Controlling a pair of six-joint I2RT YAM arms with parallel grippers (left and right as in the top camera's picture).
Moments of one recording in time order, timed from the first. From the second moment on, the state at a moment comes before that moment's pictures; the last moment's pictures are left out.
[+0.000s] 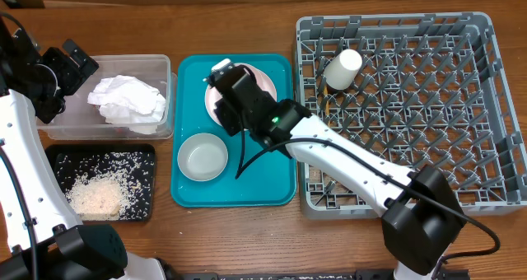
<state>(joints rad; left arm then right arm) 0.45 1.68 1.87 -1.26 0.24 -0.39 0.81 1.90 1.54 -0.45 0.11 0.16</state>
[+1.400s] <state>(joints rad) 0.45 1.68 1.87 -1.26 0.24 -0.39 0.19 1.98 1.61 -0.66 0.01 0.28</state>
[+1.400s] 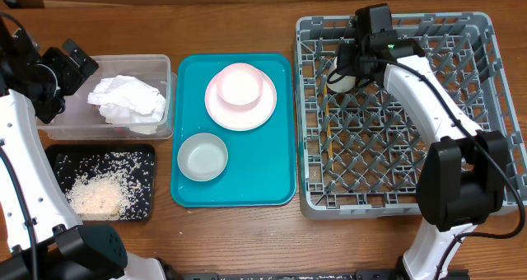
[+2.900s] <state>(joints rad) 0.45 1.68 1.87 -1.26 0.24 -0.39 0.71 1.91 1.51 -0.43 -0.12 0.24</state>
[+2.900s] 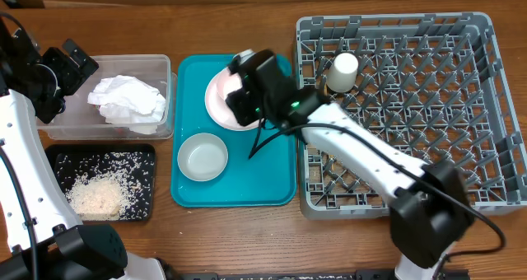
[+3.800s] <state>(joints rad) 0.45 1.68 1.87 -1.26 0.24 -0.39 0.72 2.12 1.50 -0.11 -0.04 -0.09</state>
